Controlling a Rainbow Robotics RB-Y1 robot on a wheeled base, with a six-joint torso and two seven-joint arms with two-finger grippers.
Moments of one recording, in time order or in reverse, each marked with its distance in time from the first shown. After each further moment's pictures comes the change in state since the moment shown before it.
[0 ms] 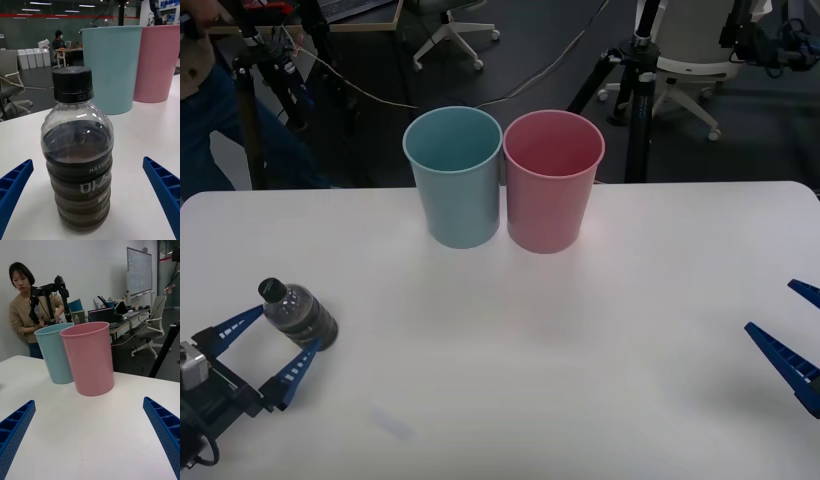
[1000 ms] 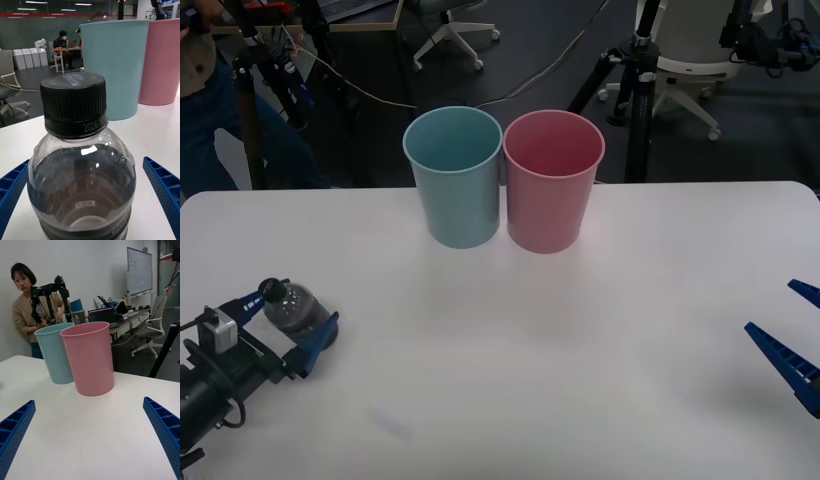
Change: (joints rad) right arm 0.000 0.000 0.000 0.000 0.000 0.000 0.000; left arm -0.117 0.000 -0.040 0.057 -0.033 0.064 0.010
